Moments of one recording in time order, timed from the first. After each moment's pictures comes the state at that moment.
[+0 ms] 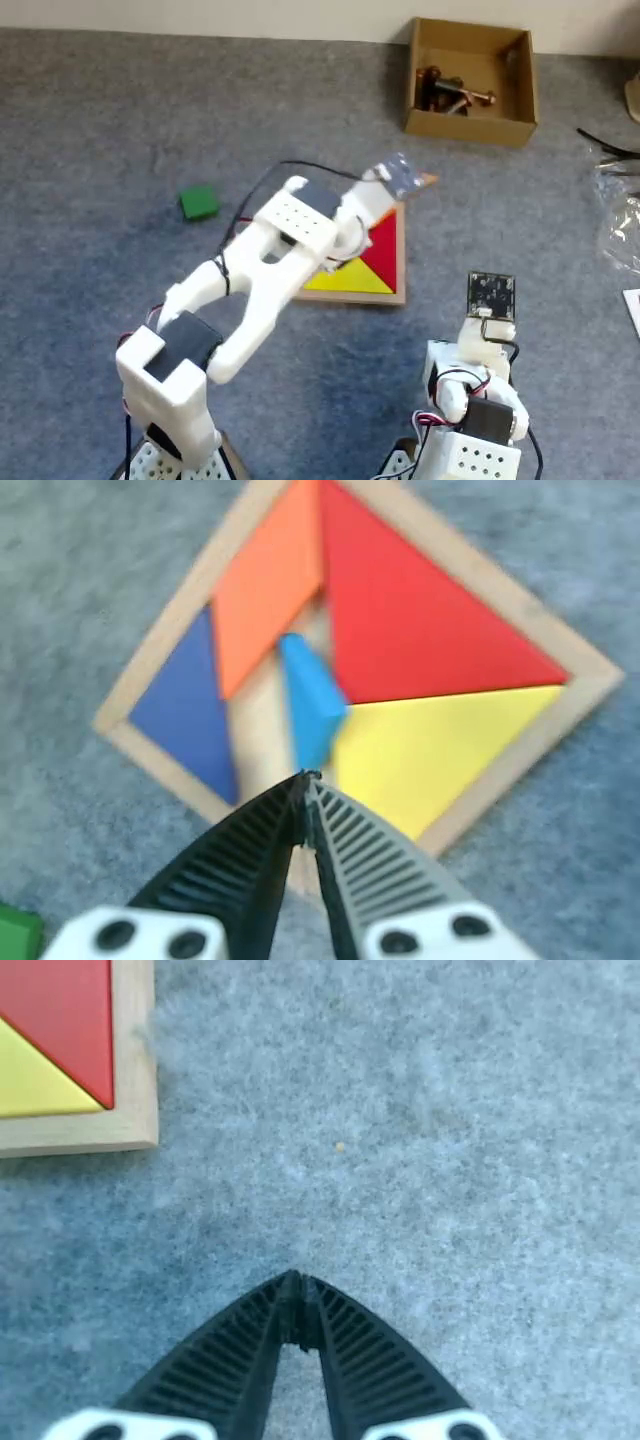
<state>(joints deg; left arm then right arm) 29.9 13.7 5.8 63.1 -15.4 10.9 -104.6 95.7 73.2 10.1</state>
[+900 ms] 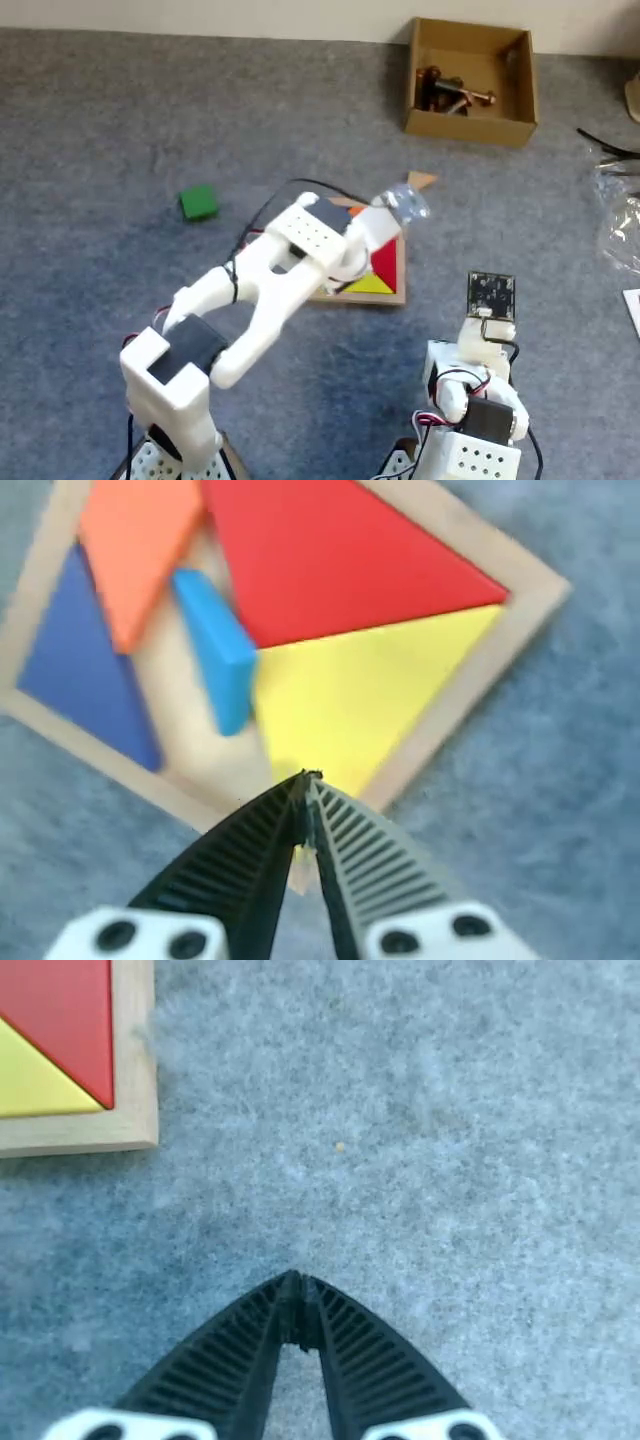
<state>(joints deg) 30.4 13.7 9.9 64.9 -15.4 10.9 -104.6 95.7 73.2 10.1</state>
